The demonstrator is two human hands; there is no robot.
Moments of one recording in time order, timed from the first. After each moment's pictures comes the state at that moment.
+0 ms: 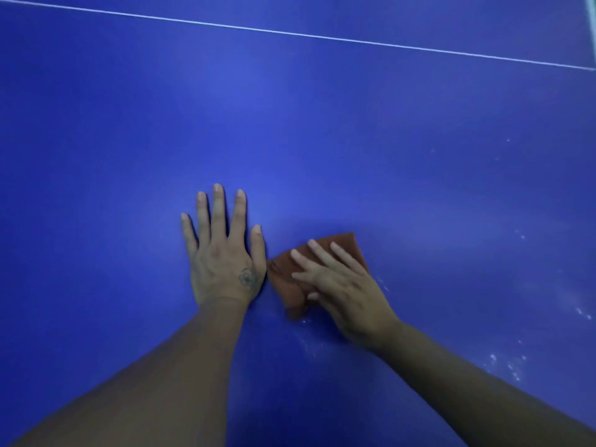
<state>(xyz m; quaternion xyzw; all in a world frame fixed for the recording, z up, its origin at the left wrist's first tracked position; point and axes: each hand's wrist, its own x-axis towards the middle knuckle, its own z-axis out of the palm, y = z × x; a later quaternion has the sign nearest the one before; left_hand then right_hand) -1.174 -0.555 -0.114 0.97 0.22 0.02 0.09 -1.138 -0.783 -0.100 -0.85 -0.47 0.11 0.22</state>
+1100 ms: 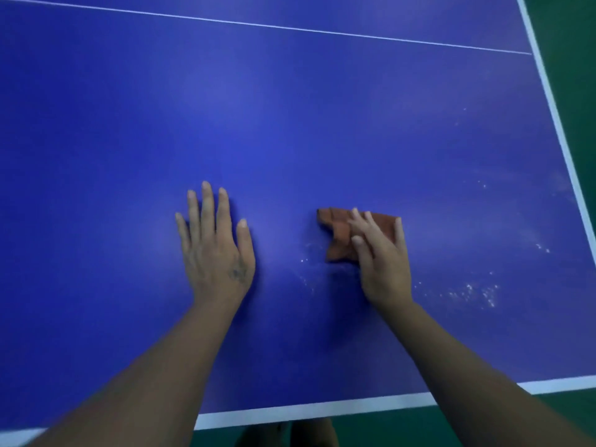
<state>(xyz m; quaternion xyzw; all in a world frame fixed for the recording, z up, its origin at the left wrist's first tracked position) -1.262 -0.566 -0.093 0.96 0.22 0.08 0.17 -1.204 -0.829 -0.088 -0.94 -0.13 0.04 0.32</state>
